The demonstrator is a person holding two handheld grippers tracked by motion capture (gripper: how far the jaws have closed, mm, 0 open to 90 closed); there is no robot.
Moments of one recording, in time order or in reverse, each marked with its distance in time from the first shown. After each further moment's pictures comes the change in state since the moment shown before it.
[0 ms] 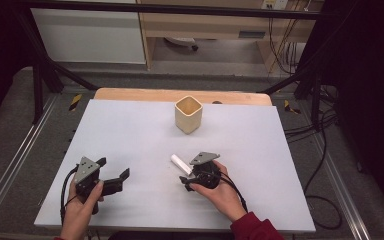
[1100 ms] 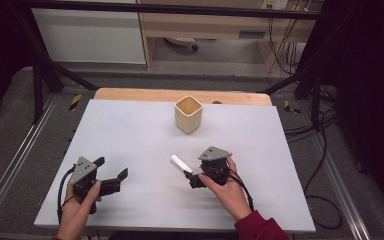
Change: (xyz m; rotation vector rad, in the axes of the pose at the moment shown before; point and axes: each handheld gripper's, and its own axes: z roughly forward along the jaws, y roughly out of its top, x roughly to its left) left arm 0.003 0.002 -0.004 -0.019 -0.010 0.005; right arm -0.009 0.008 -0.027 -0.131 -0.070 -0.001
